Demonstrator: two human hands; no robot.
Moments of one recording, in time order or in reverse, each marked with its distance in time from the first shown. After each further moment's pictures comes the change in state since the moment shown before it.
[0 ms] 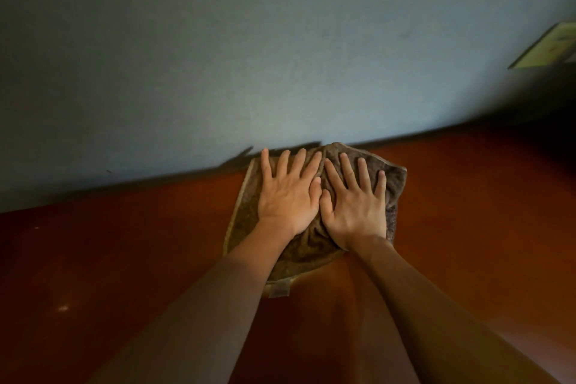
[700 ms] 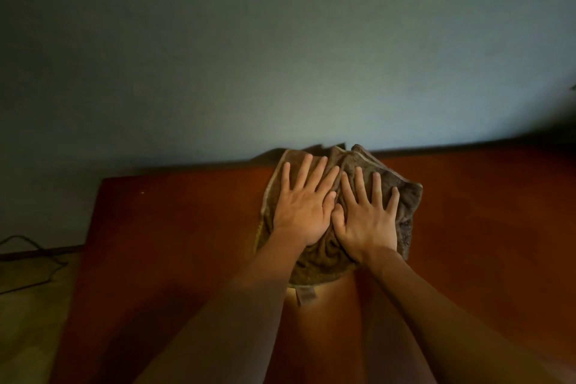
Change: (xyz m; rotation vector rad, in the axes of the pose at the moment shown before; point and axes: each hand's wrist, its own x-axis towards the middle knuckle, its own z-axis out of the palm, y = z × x) left_hand -0.072 -0.089 0.012 -0.082 0.081 0.054; right_hand -0.039 -0.100 0.006 -0.084 -0.082 -0.048
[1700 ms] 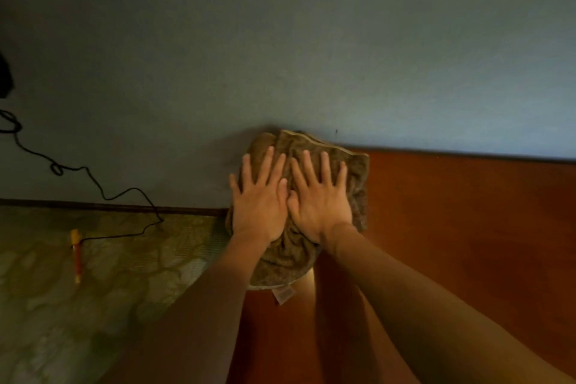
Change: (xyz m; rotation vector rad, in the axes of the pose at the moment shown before) left_hand -0.201 -0.268 -0.045 -0.050 0.082 -0.501; right_hand -0.023 -0.337 -0.005 -0.061 -0.027 -0.409
